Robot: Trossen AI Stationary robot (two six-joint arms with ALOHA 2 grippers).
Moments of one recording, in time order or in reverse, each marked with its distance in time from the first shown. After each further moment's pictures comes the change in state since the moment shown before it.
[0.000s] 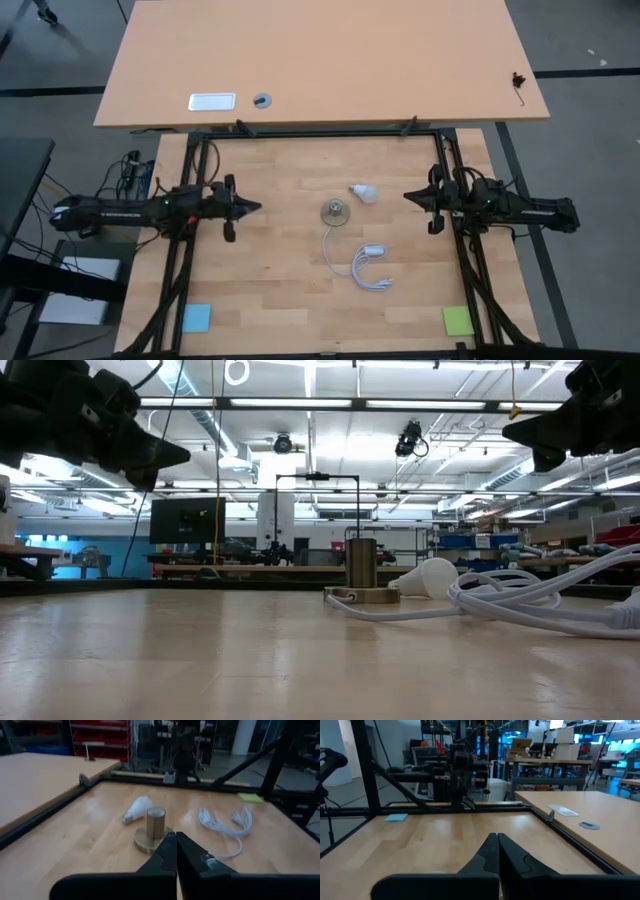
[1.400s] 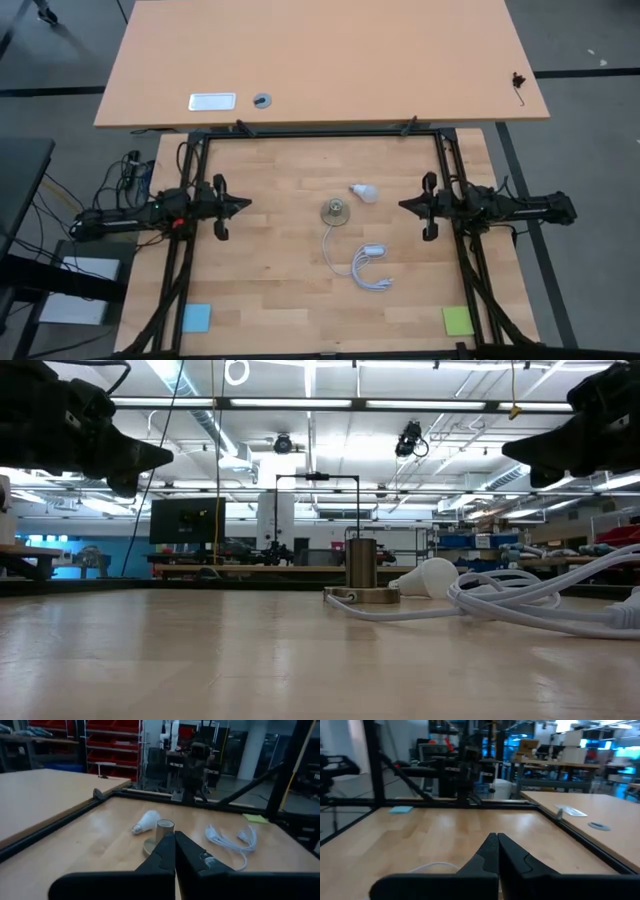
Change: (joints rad) left arm 0.000 -0.402 -0.096 -0.188 -0.063 -0.024; right arm 0.103 -0.005 -0.126 0.131 0.078 -0.034
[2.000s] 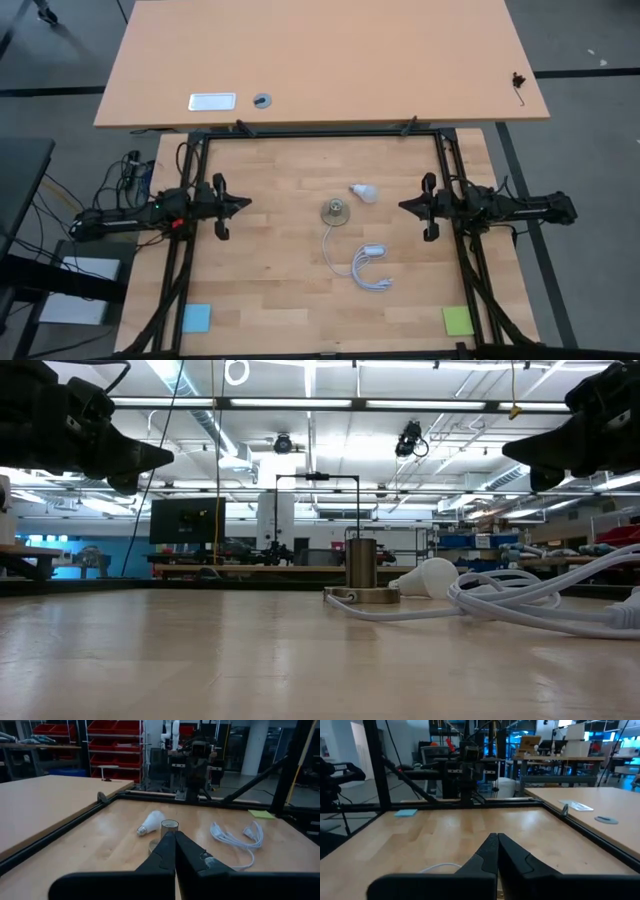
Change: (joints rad) left arm 0.000 0.005 -0.001 0.007 -0.011 0.053; right arm 0.000 0.003 0.000 -0.004 -0.019 0.054
